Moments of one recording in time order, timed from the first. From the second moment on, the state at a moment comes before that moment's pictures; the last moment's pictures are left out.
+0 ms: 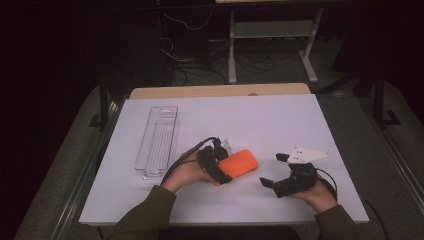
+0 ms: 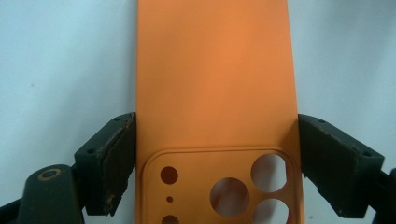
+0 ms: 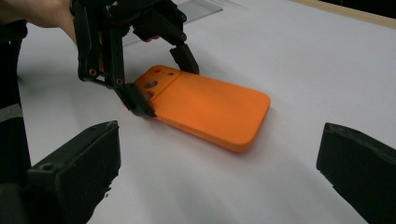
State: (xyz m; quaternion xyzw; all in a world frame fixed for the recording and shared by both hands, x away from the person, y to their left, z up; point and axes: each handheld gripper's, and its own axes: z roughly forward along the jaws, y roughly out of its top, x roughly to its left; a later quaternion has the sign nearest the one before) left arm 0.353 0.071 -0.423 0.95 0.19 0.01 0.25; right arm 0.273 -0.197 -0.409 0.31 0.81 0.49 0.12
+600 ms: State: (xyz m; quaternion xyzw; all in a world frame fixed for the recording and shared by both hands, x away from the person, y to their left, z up) left arm 0.364 0.093 -0.387 0.94 0.21 0.01 0.27; right arm 0.273 -0.197 -0.413 0.32 0.81 0.48 0.12
